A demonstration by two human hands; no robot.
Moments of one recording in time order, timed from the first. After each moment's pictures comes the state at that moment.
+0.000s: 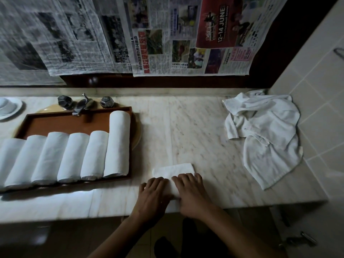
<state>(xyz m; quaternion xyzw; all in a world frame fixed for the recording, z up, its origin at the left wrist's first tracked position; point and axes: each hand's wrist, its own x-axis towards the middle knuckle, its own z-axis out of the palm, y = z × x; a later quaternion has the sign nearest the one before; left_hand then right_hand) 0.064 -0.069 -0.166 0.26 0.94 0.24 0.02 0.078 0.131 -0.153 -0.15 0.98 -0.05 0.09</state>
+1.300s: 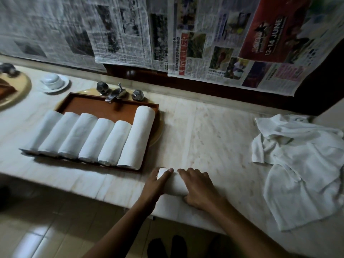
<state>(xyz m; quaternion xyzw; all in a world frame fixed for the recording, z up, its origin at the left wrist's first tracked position) 0.031 -0.040 -0.137 -0.25 0.63 0.72 0.14 0.009 0.138 -0.117 -0.22 0.96 -0.03 0.18</state>
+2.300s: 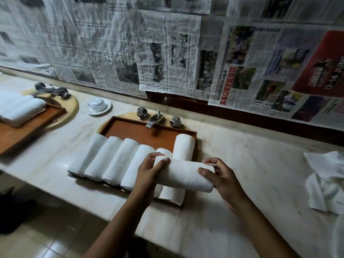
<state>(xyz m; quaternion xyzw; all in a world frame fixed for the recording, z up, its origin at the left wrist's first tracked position) -0.042 -0.184 -0.045 -0.18 0.65 0.74 -0.07 -0.076 0.044 -0.044 0.03 0.70 -0.70 0.15</state>
